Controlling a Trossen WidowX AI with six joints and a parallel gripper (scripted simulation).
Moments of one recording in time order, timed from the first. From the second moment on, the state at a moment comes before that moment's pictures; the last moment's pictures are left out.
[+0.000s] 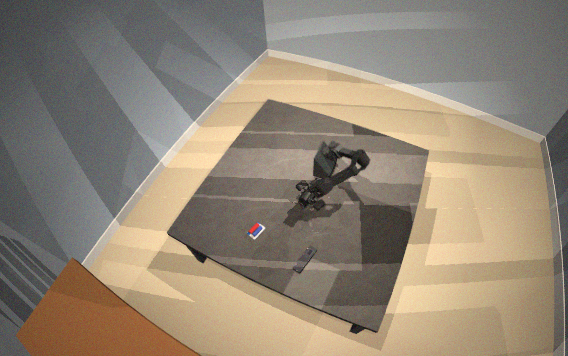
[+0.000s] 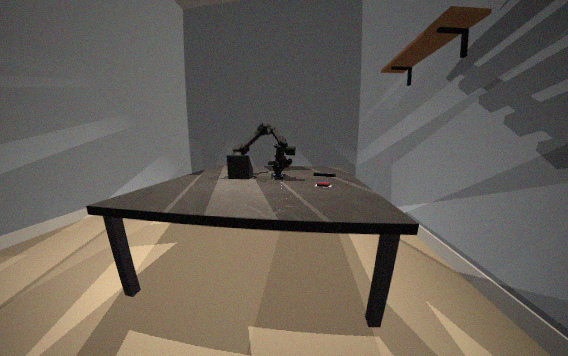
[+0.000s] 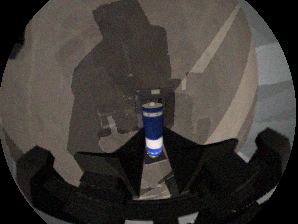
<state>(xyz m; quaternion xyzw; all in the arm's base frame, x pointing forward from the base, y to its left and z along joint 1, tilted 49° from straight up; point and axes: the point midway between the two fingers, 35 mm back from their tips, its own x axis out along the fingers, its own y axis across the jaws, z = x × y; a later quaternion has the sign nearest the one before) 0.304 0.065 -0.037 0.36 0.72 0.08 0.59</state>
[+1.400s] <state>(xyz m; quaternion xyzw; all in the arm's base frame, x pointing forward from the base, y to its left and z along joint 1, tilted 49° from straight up) 0.315 0.063 -0.040 0.36 0.73 0.08 0.58</state>
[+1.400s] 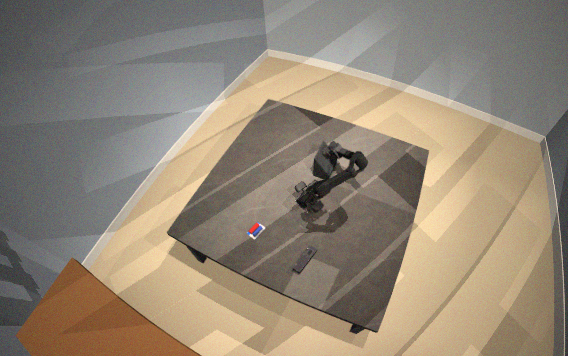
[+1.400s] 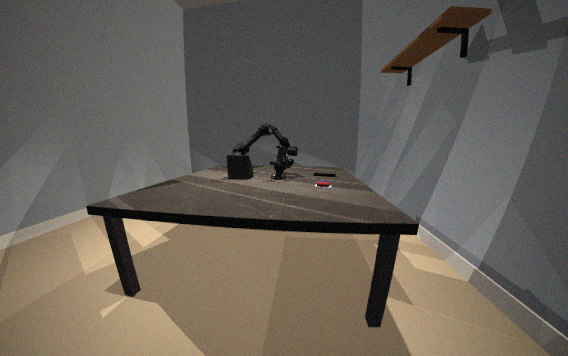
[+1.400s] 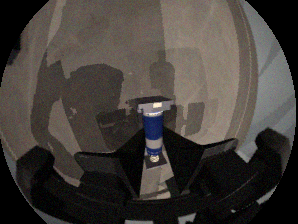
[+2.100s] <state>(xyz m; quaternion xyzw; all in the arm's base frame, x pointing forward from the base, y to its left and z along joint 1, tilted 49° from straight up) 0.312 0.050 -0.031 0.36 0.73 0.08 0.57</state>
